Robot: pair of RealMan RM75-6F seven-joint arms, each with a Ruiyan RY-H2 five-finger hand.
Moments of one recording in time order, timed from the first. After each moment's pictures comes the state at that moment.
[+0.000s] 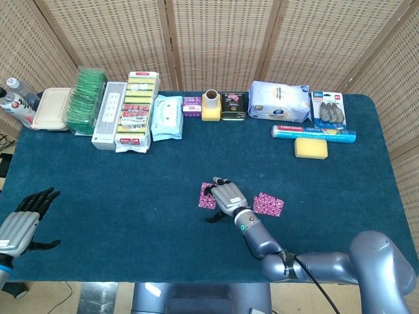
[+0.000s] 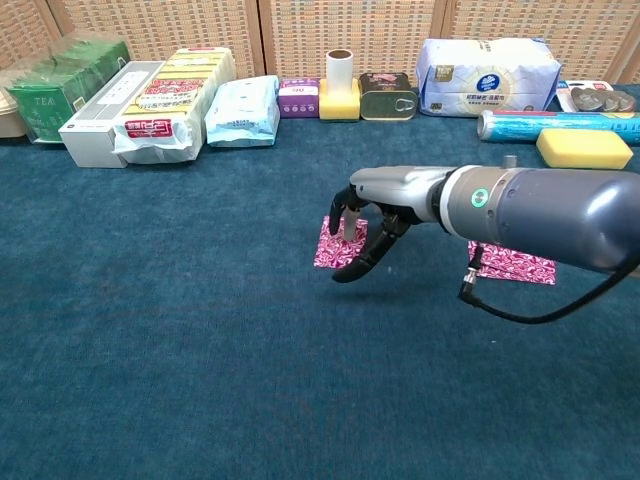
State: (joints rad) left arm -0.19 -0.98 0.05 -1.71 1.47 1.22 -0.06; right arm 1.04 -1.67 0.13 -1.54 -0.59 0.88 -0.53
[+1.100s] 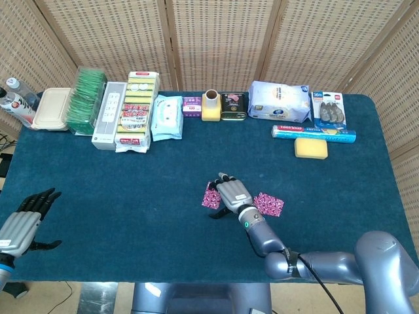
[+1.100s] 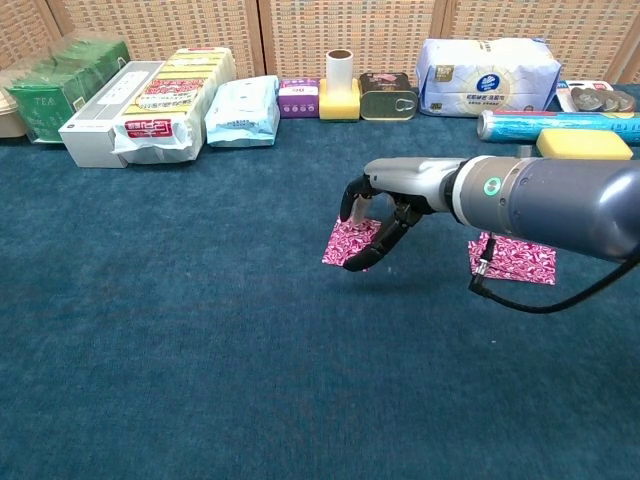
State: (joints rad) left arm -0.19 -0.98 0.05 -1.71 1.47 1.21 -0.04; right arm 1.03 -1.65 0.14 -1.55 -0.56 0.89 -0.53
